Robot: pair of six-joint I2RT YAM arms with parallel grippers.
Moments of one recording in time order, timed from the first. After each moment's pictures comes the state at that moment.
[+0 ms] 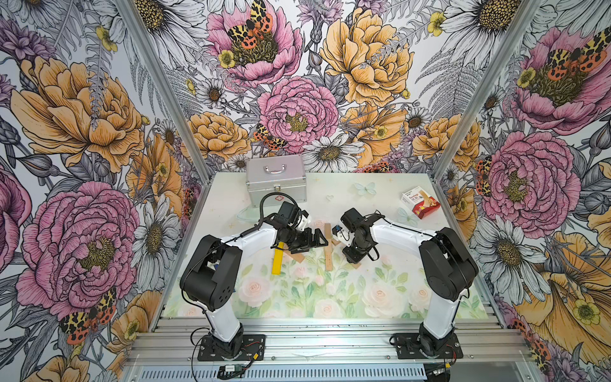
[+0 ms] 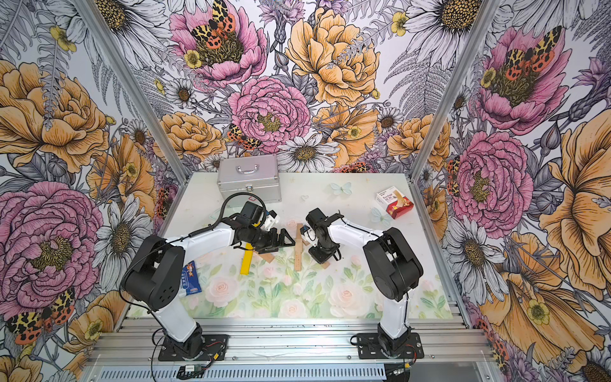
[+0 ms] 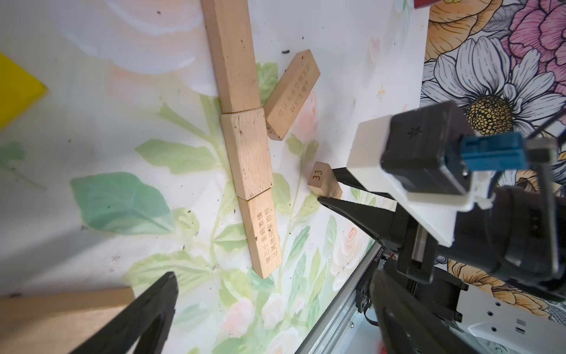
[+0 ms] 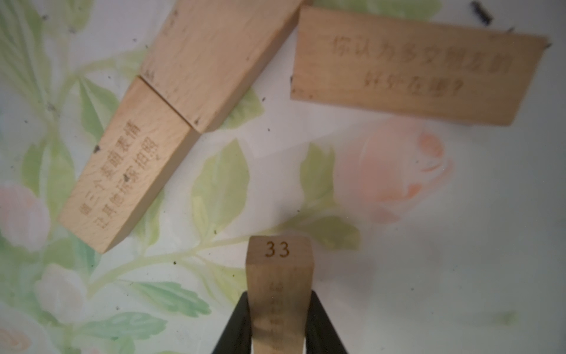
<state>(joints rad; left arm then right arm) -0.49 1.75 1.09 -0.42 0.62 -0.54 0.57 1.85 1.23 -0.83 -0.10 -0.18</state>
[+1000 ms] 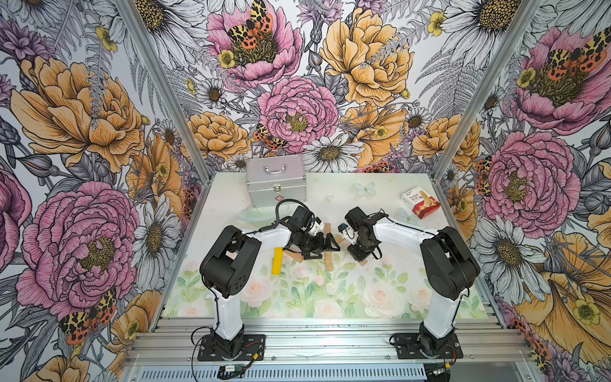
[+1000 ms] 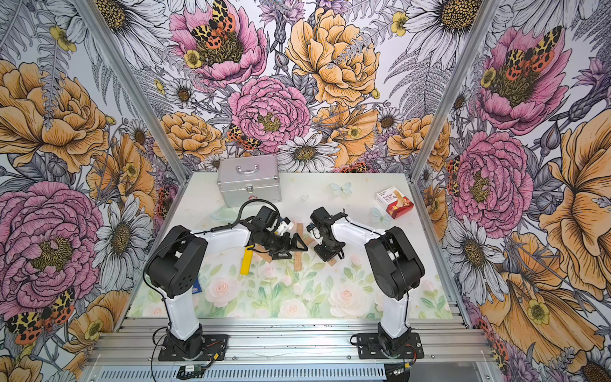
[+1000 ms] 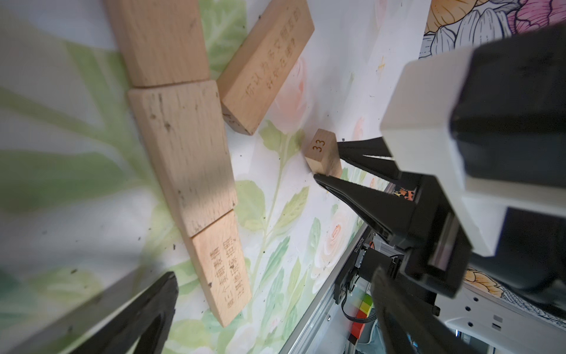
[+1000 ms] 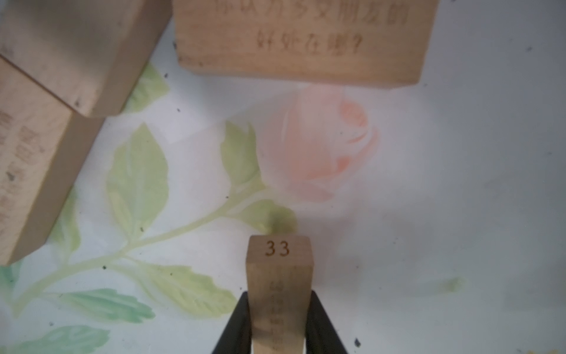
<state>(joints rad) -0.56 1.90 1.13 -0.35 0.71 -0.64 0.53 1.85 1.22 -0.83 -0.03 -0.16</state>
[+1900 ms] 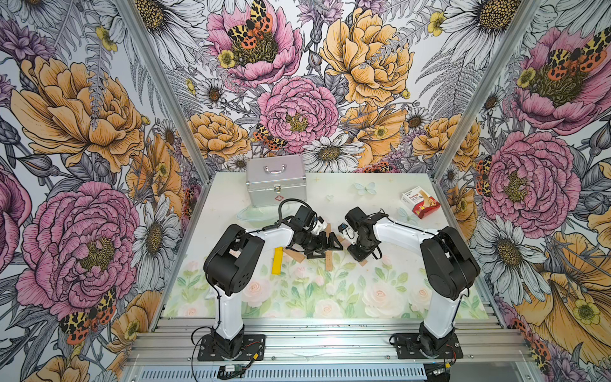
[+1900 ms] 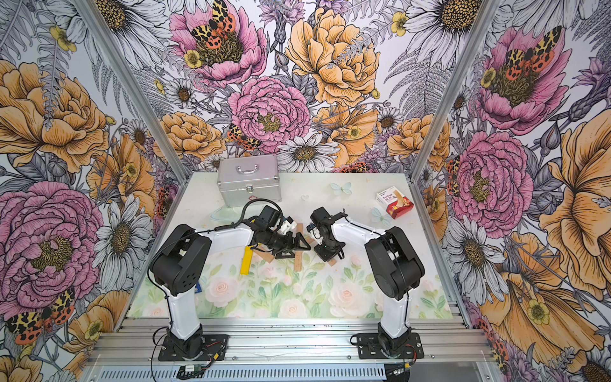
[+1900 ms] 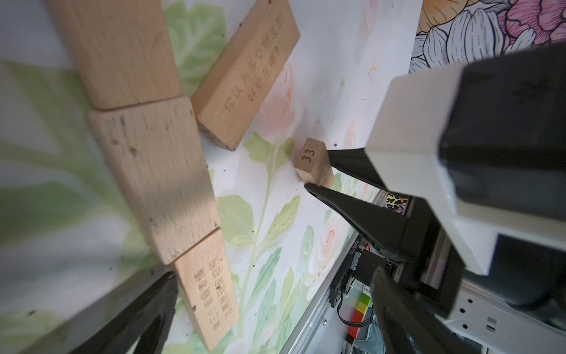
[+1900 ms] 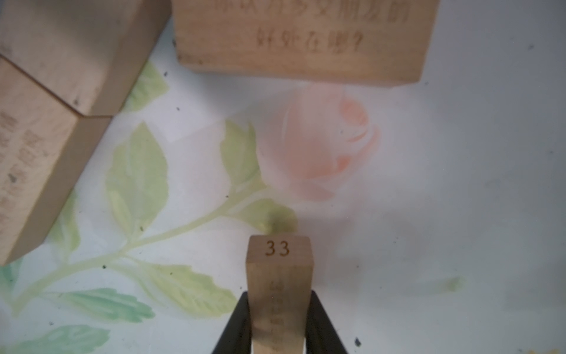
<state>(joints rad) -0.56 1.92 1.16 -0.31 0.72 -0.66 0.53 1.85 1.22 -0.83 -0.03 -0.16</state>
